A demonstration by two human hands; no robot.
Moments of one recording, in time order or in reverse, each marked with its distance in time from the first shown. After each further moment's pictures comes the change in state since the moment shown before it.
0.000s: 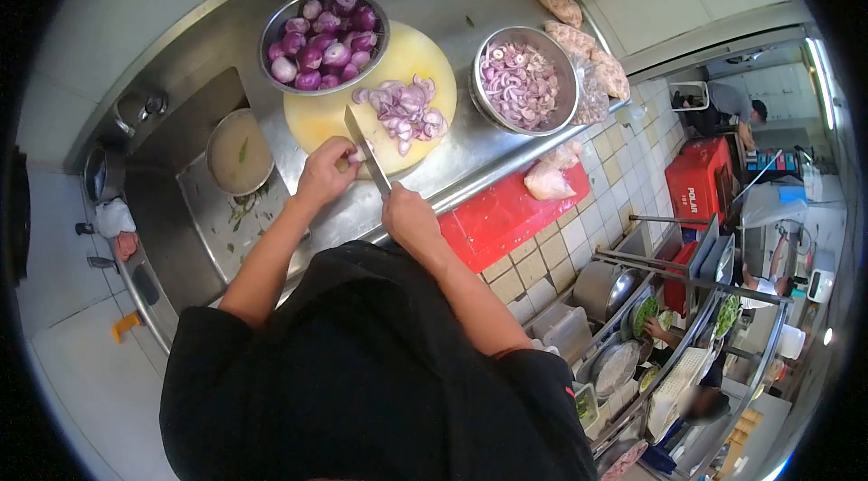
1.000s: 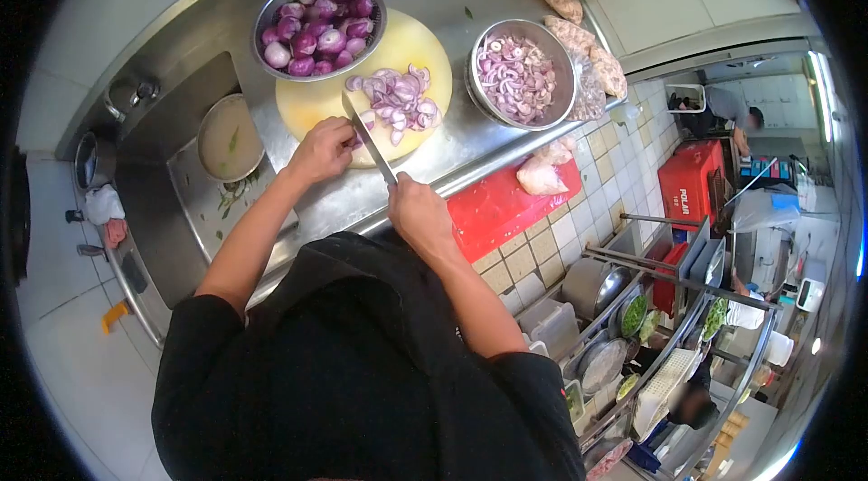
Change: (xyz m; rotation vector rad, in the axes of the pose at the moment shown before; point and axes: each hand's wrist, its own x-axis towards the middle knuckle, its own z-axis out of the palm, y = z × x) left_hand 0.025 -0.008 -0.004 0.150 -0.175 0.225; right_hand -0.019 -0.003 -0.027 -0.173 0.124 -0.073
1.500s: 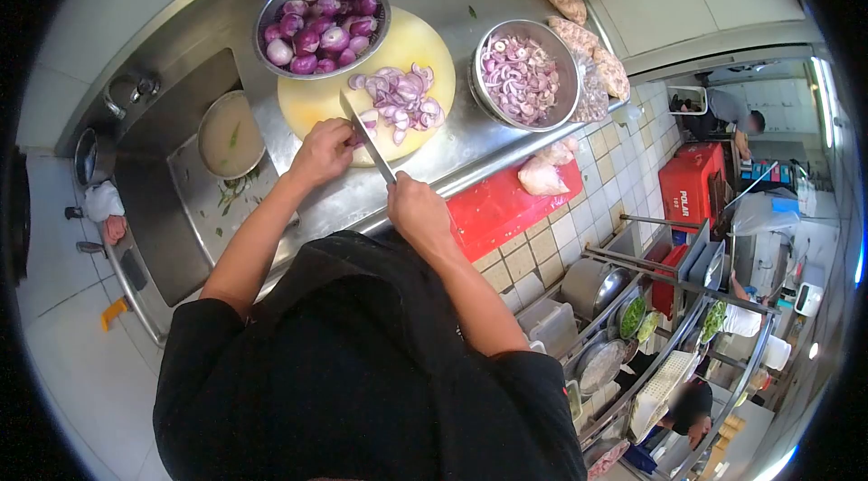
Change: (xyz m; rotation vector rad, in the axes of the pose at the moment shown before) left_hand -0.007 0.004 0.004 -0.007 0.134 -0.004; right_hand 0.003 -0.003 -0.003 0.011 -0.020 0.001
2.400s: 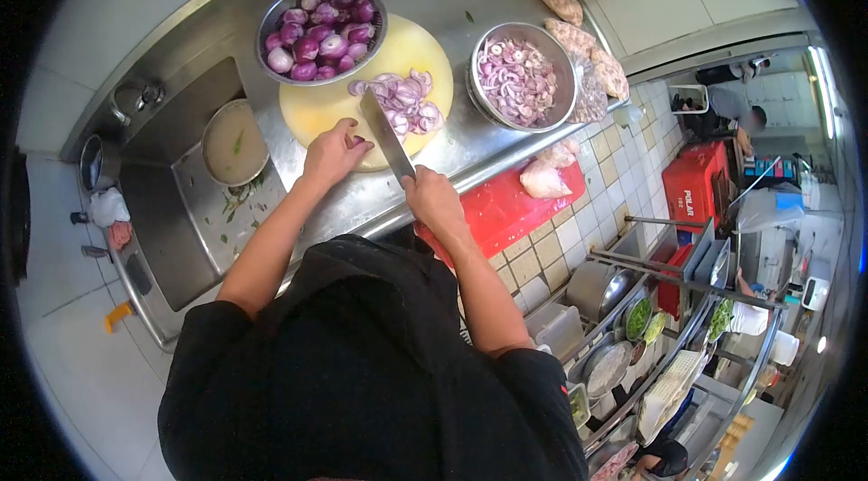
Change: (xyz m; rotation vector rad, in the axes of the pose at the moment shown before) left_hand 0.018 0.036 0.004 0.053 -0.159 -0.646; right_hand 0.023 0.037 0.000 0.079 -0.053 0.104
